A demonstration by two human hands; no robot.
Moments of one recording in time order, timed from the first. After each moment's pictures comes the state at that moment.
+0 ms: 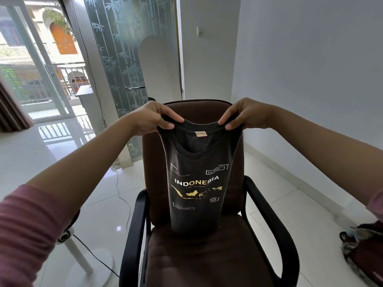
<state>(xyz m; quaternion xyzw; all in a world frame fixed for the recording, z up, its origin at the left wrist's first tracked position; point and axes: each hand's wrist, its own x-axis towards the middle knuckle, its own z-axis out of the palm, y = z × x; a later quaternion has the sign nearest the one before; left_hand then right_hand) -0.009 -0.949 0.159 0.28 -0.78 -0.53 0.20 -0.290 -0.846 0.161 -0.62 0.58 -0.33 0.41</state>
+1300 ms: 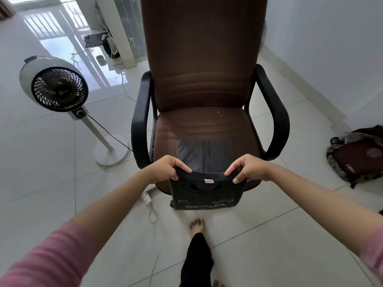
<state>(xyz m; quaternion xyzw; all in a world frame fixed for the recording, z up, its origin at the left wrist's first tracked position) 0.084 -0.677 -0.214 0.47 -0.65 -0.60 -0.05 -0.201 -0.582 -0.218 -0.47 0.64 -0.12 0.59</state>
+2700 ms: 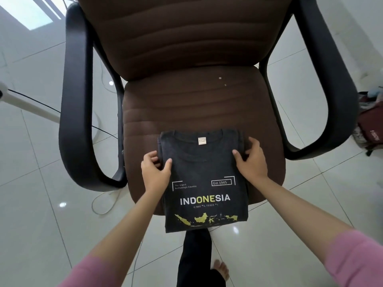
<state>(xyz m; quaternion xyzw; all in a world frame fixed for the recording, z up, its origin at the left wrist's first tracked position) 0.025 -0.777 -0.434 0.72 -0.49 -0.46 0.19 -0.239 -0.689 -0.449 -0.32 0.87 -0.21 0.30</state>
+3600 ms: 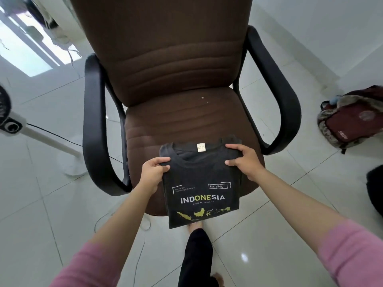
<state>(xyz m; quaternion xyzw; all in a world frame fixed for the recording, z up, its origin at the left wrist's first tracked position) 0.031 -0.778 -0.363 0.61 -0.37 -0.67 0.18 -0.232 -0.660 -0.346 -0.21 0.75 -0.41 0.48</state>
